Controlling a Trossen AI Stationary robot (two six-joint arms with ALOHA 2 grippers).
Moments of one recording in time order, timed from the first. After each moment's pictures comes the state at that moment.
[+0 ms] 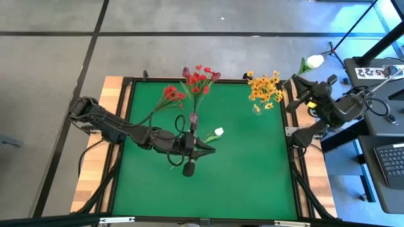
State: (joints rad) left arm -0.33 1.53 1.10 0.33 -0.32 -0.08; right arm 0.58 0.76 1.21 -0.60 1.56 -0.10
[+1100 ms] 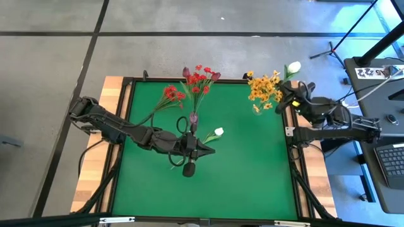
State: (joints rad) left arm -0.33 1.53 1.10 0.28 -0.32 -0.11; right arm -0.06 0.42 0.71 -0.49 0.90 0.04
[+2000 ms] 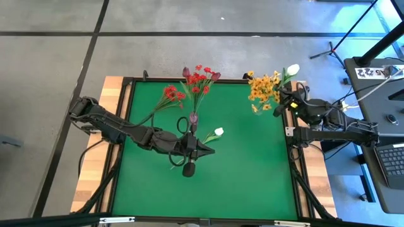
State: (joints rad) left arm -0.33 1.53 1.10 0.26 -0.32 -0.12; right arm -0.11 0.37 0.63 -0.47 0.77 0.16
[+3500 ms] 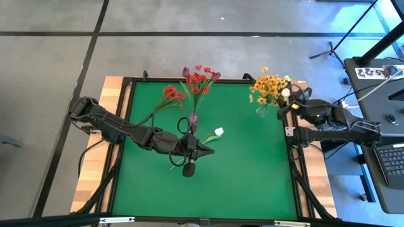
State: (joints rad) left arm -0.33 1.53 1.10 0.24 -0.32 -0.12; right arm -0.11 0.37 0.72 -0.74 0.73 0.24
